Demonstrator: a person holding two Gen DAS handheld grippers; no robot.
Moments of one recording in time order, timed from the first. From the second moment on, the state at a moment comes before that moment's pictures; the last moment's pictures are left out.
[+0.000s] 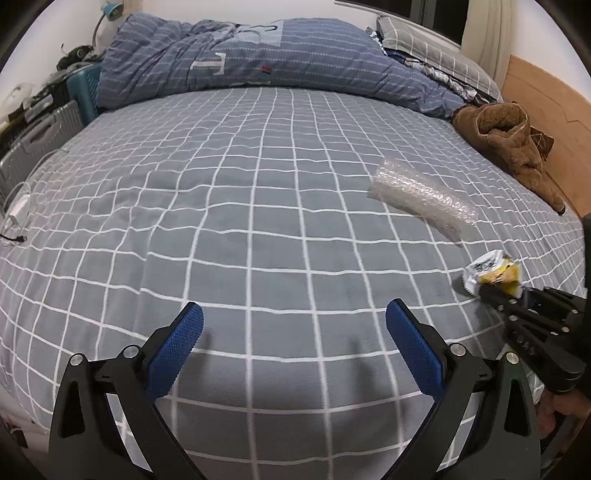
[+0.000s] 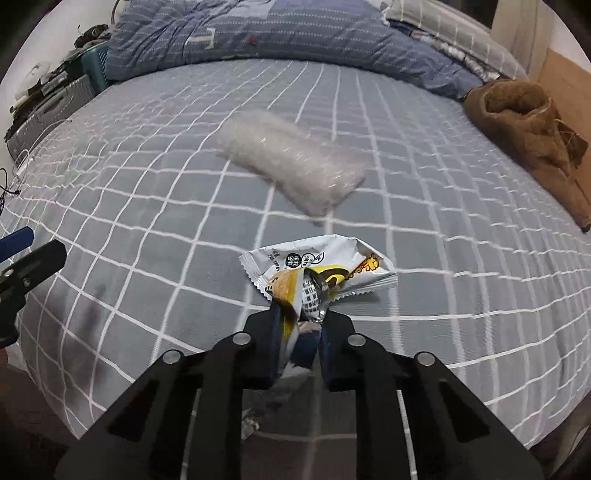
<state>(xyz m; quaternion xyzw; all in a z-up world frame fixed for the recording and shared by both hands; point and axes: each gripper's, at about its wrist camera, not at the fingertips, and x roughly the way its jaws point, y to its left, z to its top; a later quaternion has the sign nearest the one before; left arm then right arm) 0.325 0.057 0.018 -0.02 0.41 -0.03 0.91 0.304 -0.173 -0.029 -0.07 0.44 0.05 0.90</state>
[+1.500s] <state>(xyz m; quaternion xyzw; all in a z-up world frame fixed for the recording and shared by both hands) 0.475 -0.127 -0.014 -0.01 0.44 -0.05 0.90 0.301 -0.300 -0.011 -0.02 0.43 -0.01 0.90</state>
